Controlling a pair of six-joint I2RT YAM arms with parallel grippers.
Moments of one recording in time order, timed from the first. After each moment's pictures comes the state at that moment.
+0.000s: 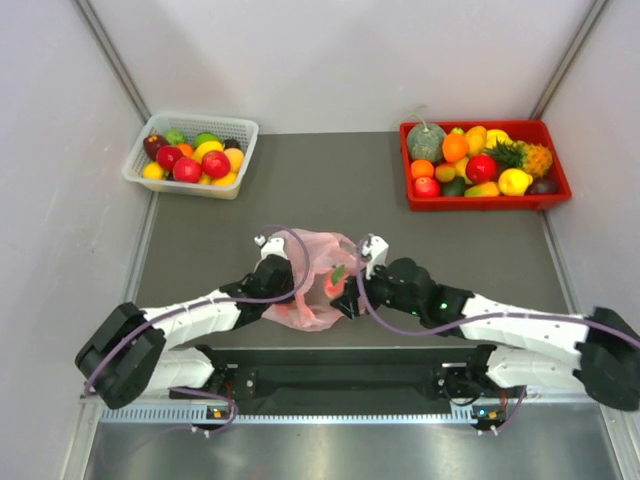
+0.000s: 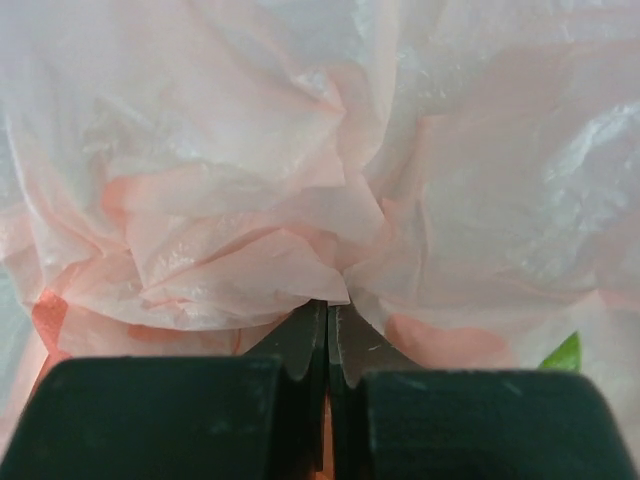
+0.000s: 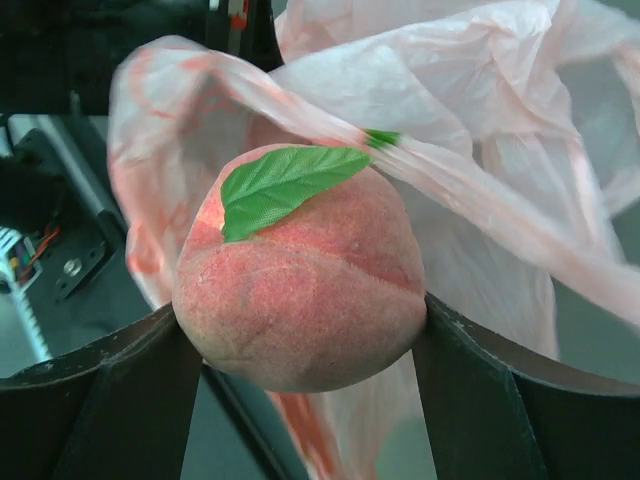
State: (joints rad) left arm -0.73 1.24 0.43 0.04 -0.23 -0.65; right arm 1.03 1.15 0.55 0.18 0.02 0.37
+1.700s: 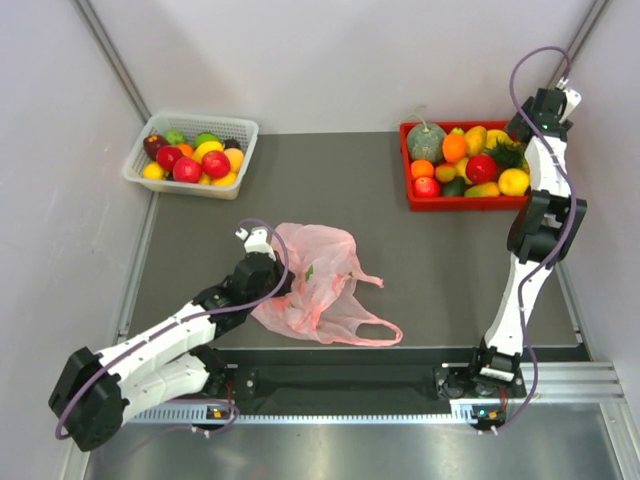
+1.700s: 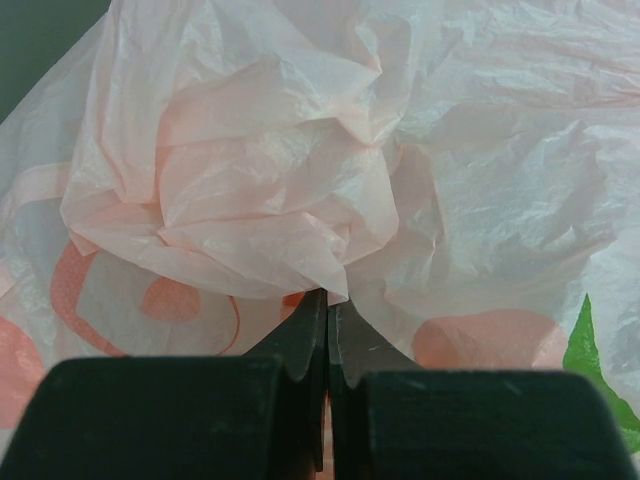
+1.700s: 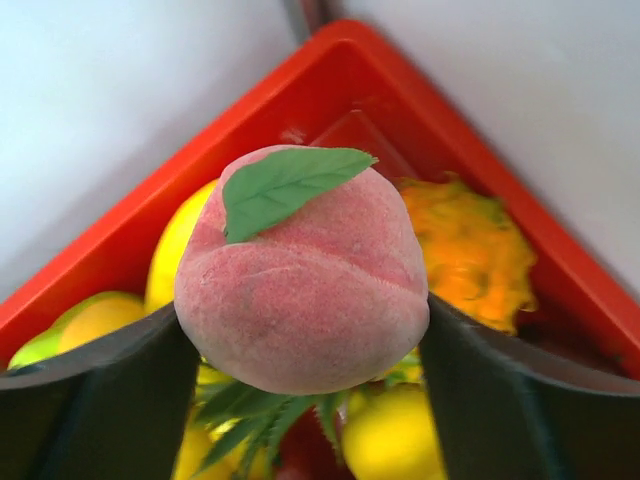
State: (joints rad) left arm -0.72 0.94 0.47 -0.11 -0.23 -0.70; right arm -0.26 2.33 2.19 -0.42 0.25 0.35
